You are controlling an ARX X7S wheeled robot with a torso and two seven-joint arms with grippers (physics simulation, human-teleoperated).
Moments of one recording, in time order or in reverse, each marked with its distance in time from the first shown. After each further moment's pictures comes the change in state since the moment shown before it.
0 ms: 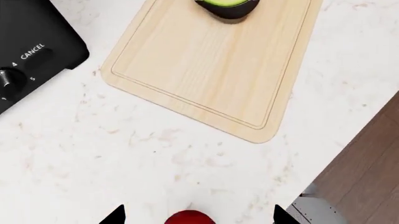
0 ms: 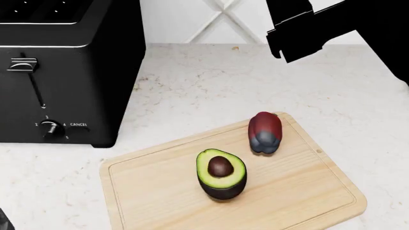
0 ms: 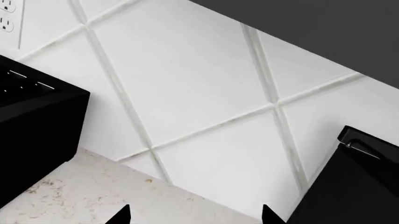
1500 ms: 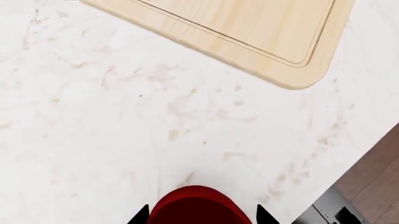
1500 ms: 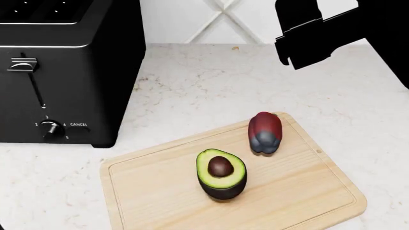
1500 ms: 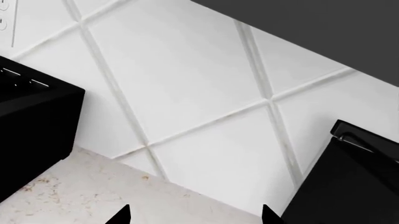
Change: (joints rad) left arm 0.307 -0.090 -0.005 0.070 0.310 0.011 0.176; right arm -0.016 0.039 0.003 -0.030 0.038 -0.015 0.031
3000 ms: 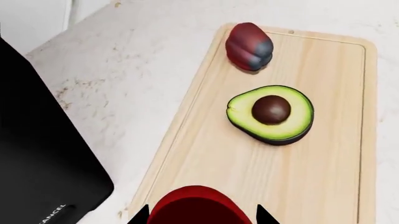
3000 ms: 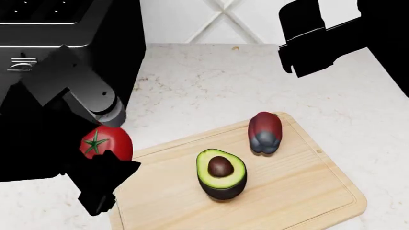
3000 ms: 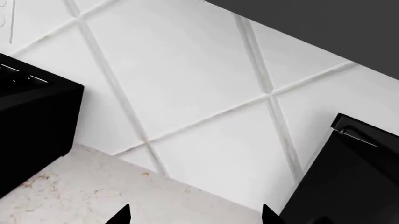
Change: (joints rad) left arm -0.190 0.499 -0.132 -0.526 0.570 -0.127 0.416; right arm -0.028 0.028 -0.007 -0.020 0.007 -0.031 0.001
